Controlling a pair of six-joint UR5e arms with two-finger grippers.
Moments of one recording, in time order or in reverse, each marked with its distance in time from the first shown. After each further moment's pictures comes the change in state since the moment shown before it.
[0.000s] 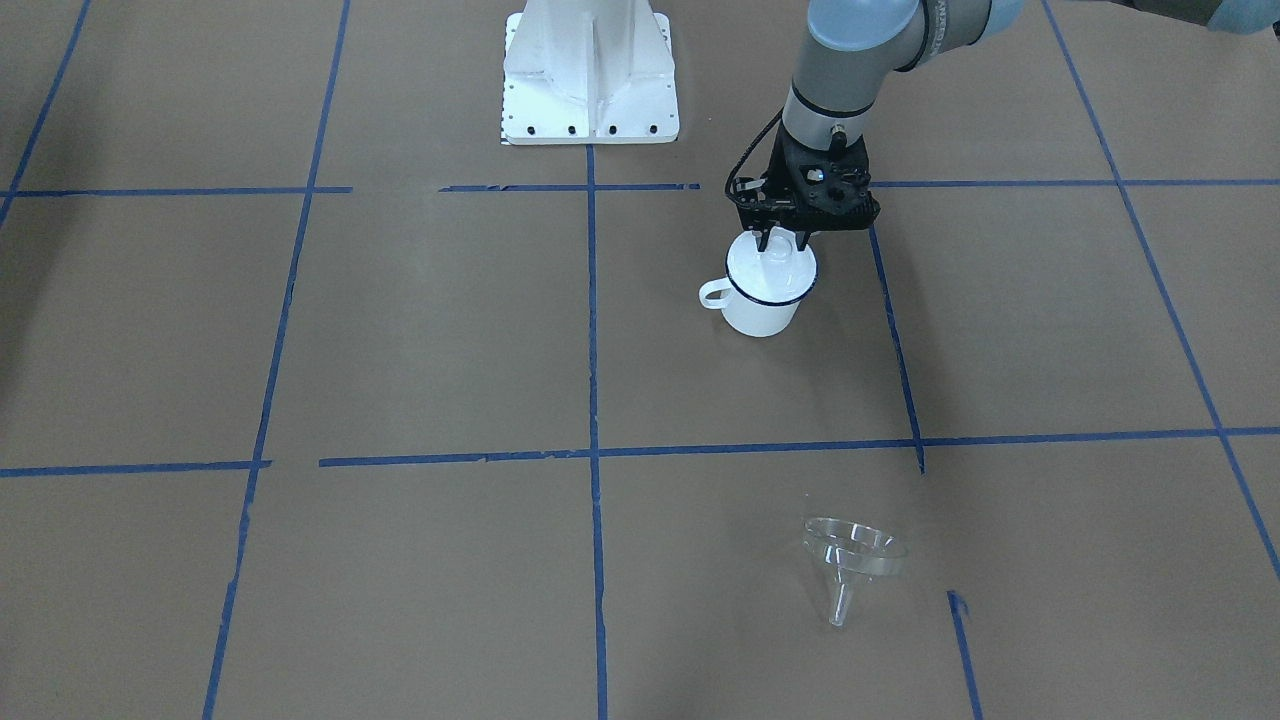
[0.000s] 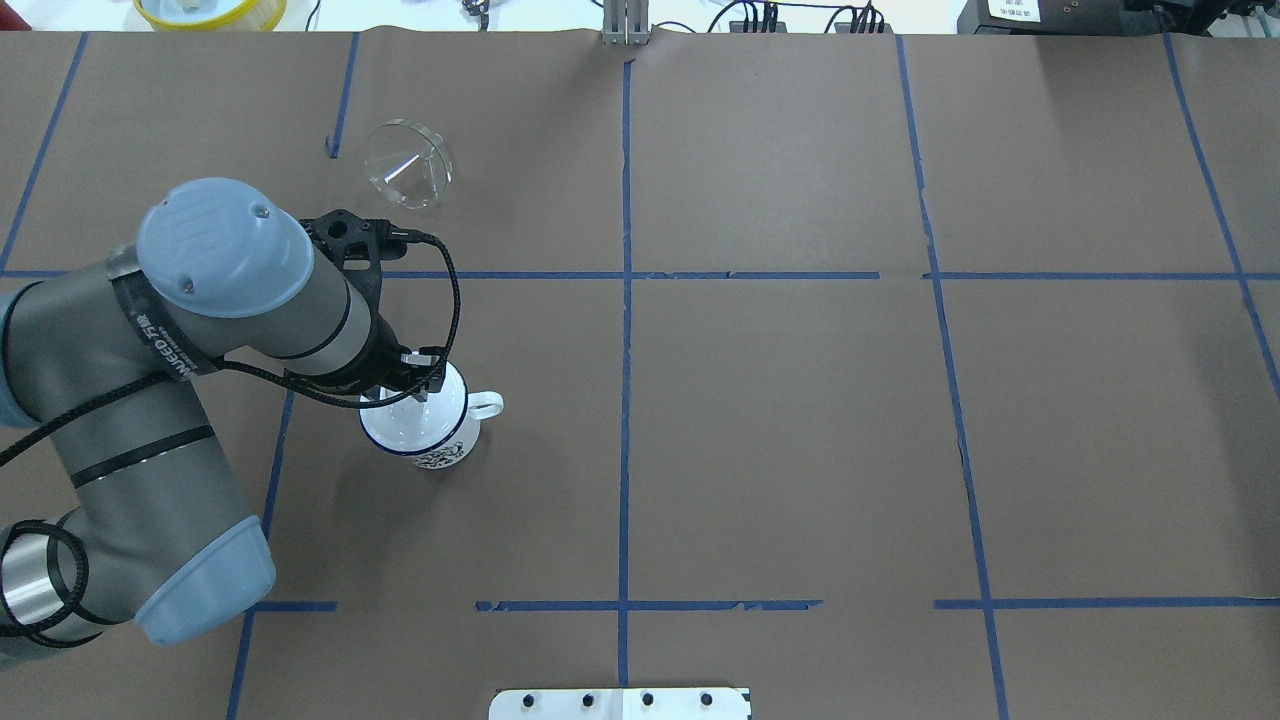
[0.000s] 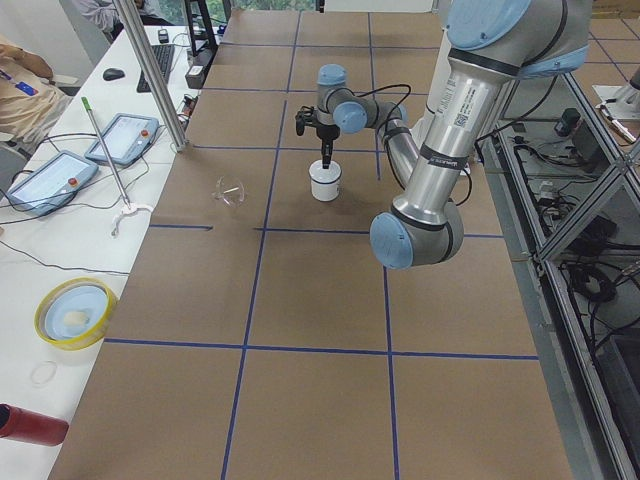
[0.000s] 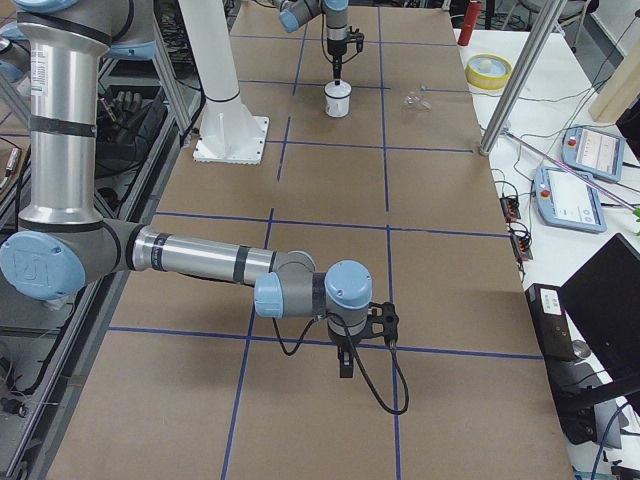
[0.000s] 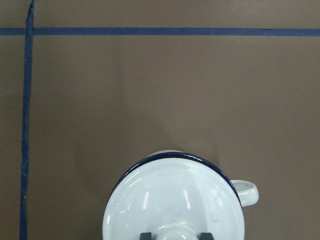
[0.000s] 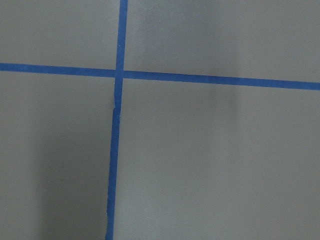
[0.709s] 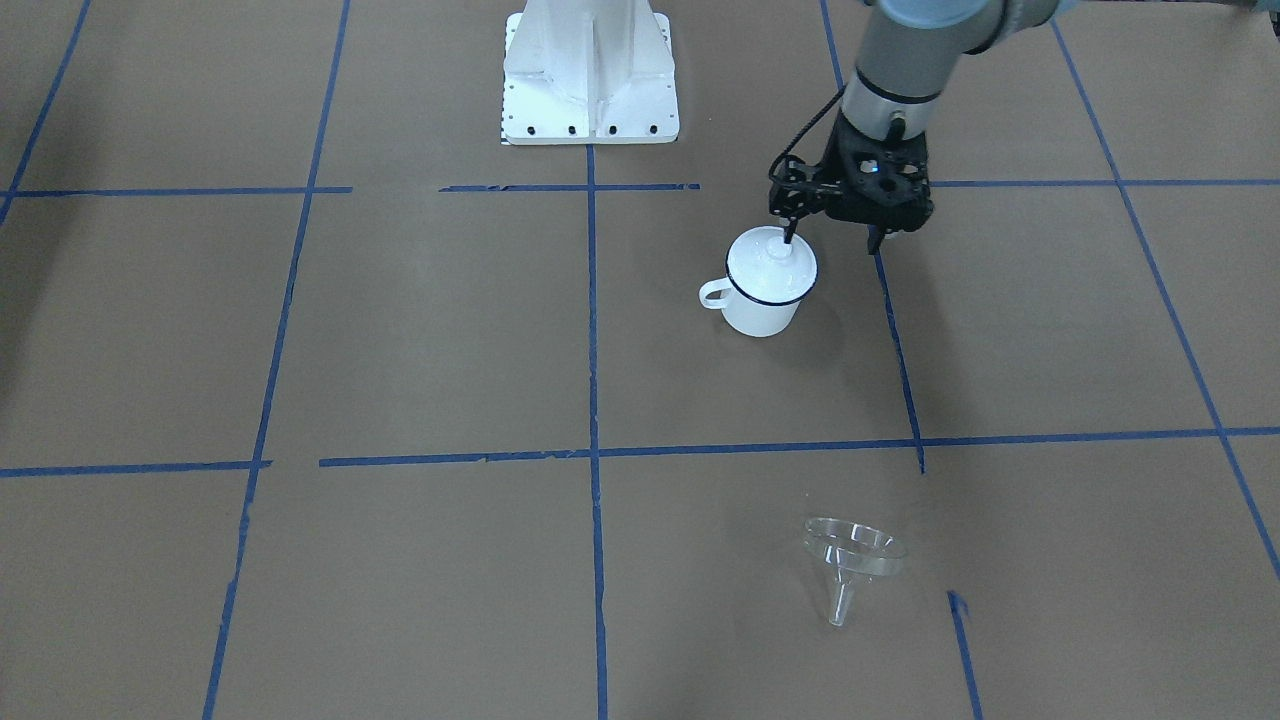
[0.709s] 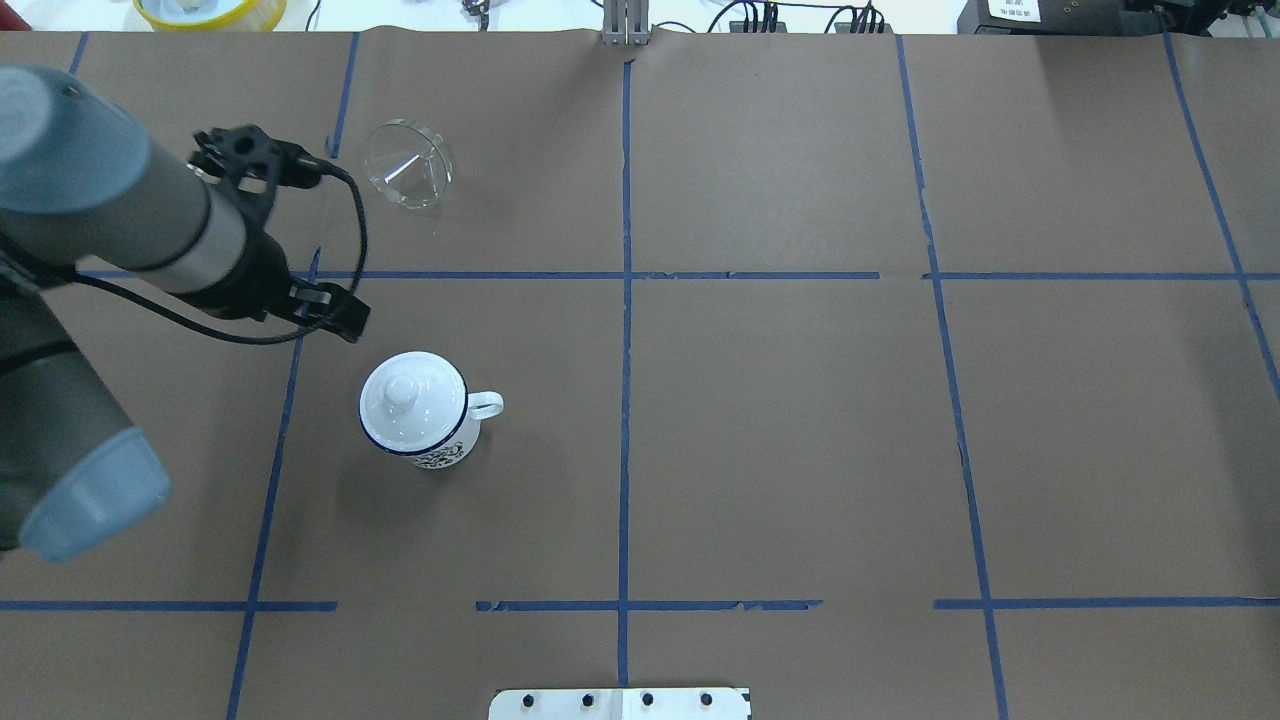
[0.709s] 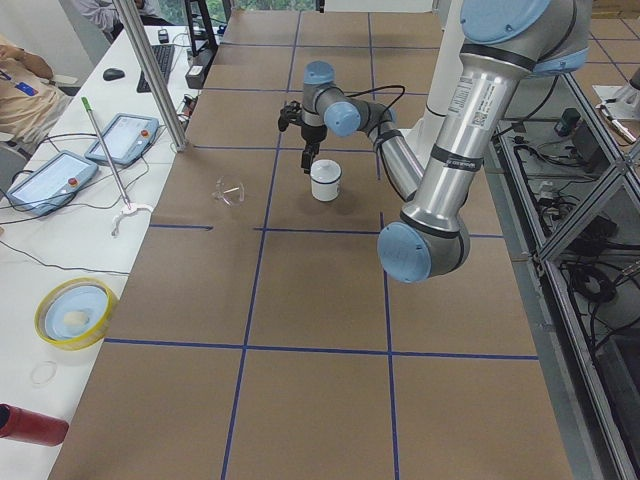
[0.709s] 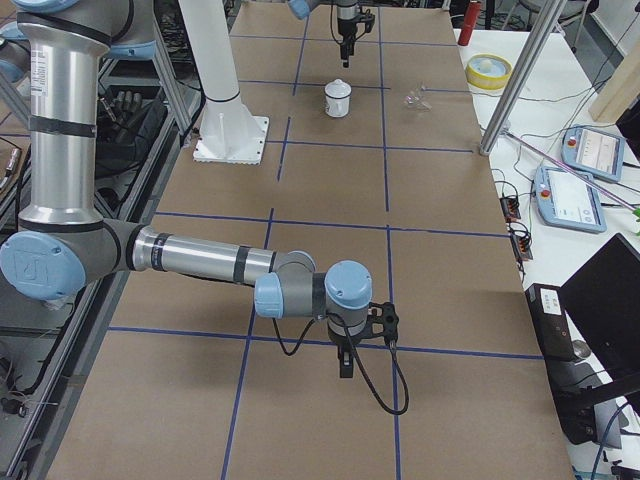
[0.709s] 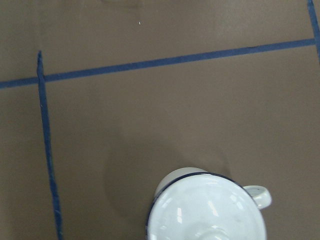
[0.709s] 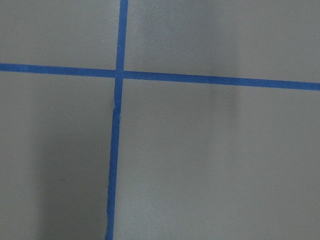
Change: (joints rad) left arm -0.260 0.119 -0.060 -0.017 -0.156 0.488; right arm 0.000 0.000 0.000 0.000 0.000 0.000
